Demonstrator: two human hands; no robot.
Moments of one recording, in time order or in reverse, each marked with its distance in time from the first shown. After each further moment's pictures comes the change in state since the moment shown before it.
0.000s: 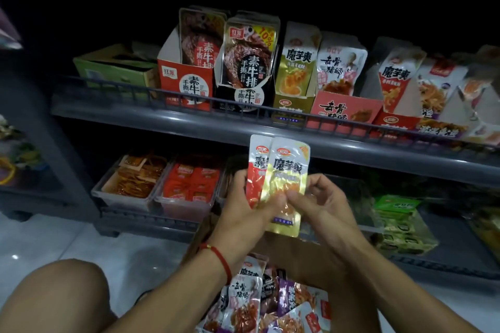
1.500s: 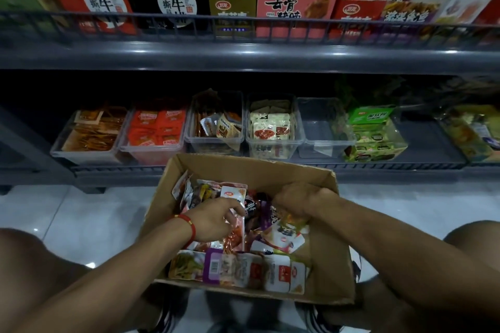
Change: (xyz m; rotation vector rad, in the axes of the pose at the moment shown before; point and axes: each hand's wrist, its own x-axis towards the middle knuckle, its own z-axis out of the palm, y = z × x) left_hand -0.007 -0.120 -0.020 0.983 -0.726 -0.366; right_hand -0.016 0.145 -0.059 -1.593 -0.964 0.153
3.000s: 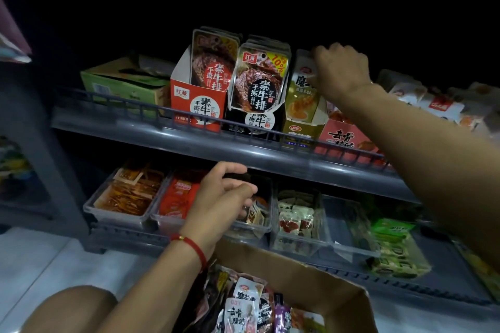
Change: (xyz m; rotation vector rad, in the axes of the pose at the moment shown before) left_hand -0.080 0.056 -0.150 -0.948 0.790 0.324; right_hand -0.046 0.028 -0.408 -0.393 1.221 0.540
